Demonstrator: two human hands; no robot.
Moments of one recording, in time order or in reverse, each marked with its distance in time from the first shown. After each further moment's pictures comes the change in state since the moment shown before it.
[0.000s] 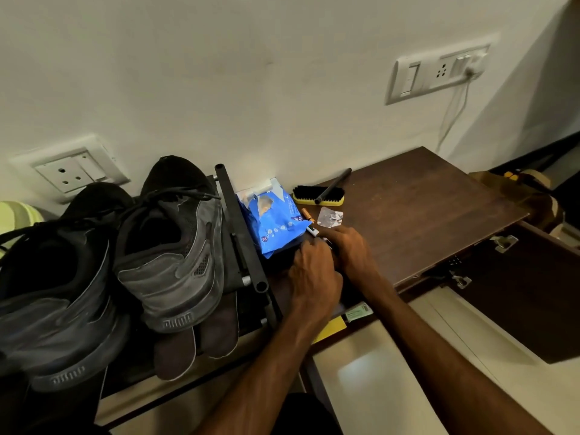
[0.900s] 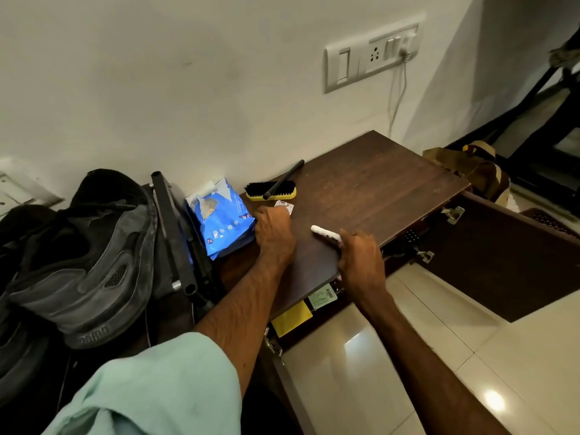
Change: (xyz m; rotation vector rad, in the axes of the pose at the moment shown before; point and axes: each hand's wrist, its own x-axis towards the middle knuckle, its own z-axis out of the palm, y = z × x) left_hand 0.102 0.015 0.058 0.414 0.037 -0.097; right_hand -0.082 0.042 -0.040 -0.109 0.278 0.434
